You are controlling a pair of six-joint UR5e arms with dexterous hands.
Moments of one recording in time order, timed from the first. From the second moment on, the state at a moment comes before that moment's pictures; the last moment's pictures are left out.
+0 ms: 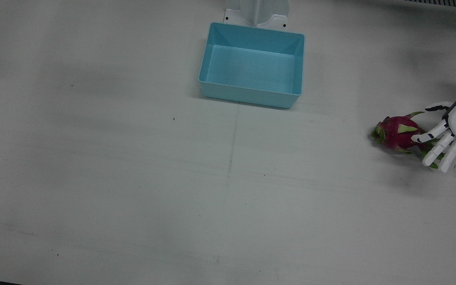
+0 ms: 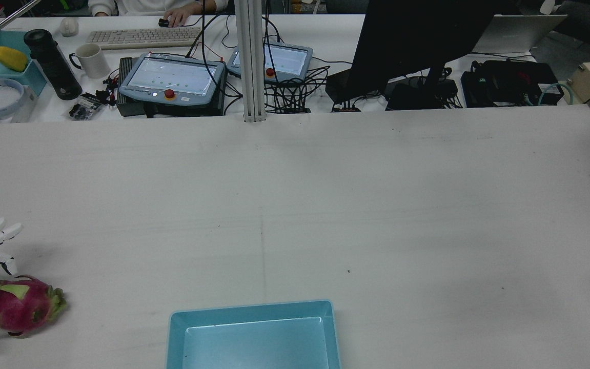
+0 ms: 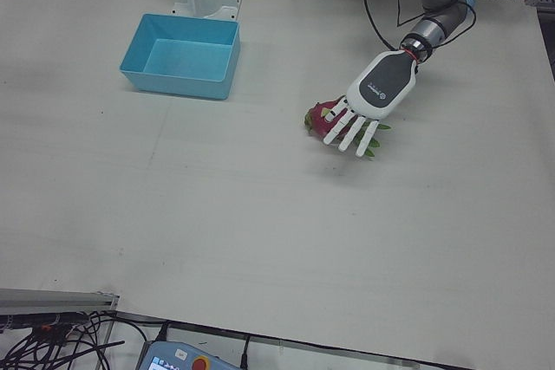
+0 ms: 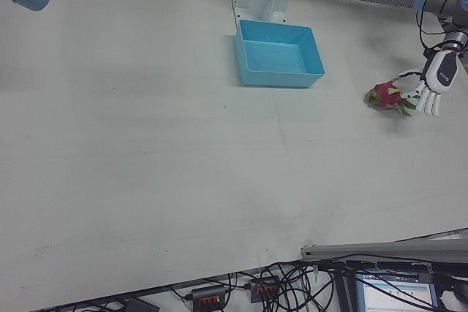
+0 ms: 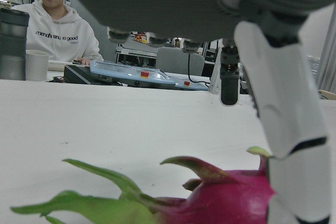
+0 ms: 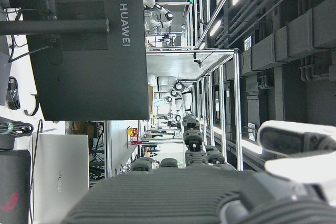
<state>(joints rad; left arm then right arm) -0.78 -1.16 -2.05 -0.13 1.43 1.54 1.51 -1.56 1.56 -3.06 -1.49 0.05</state>
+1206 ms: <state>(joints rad) -0.66 -1.17 -2.00 -0.10 1.28 1.53 1.51 -1.56 1.56 -3.06 -1.49 0.05</state>
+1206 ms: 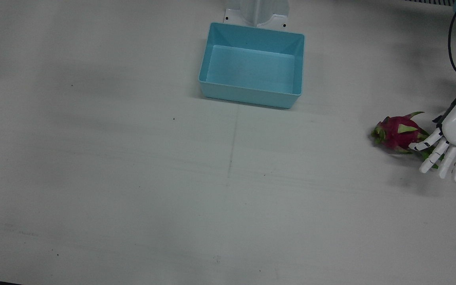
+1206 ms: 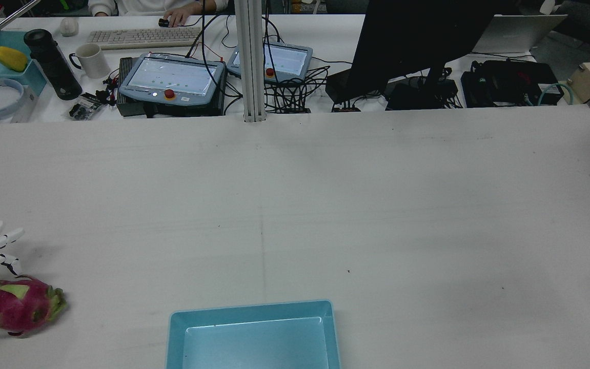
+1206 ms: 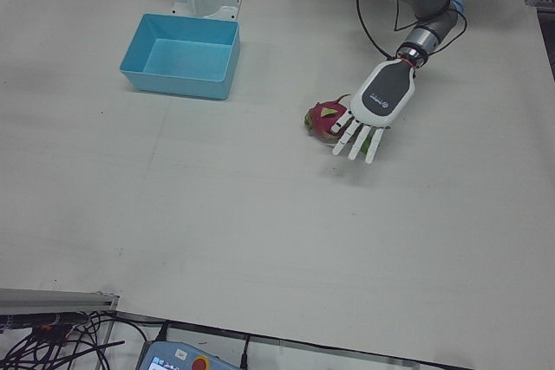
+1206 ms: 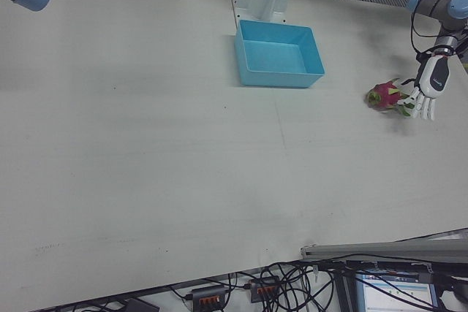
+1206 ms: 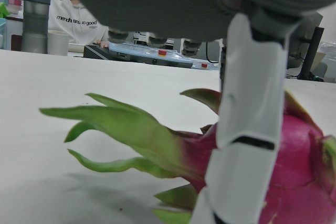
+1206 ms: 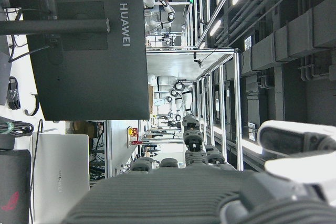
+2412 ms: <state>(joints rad) -0.55 -1.31 -1.92 -0.07 1.27 1.52 1.51 -1.56 1.56 -3.06 -1.49 0.05</state>
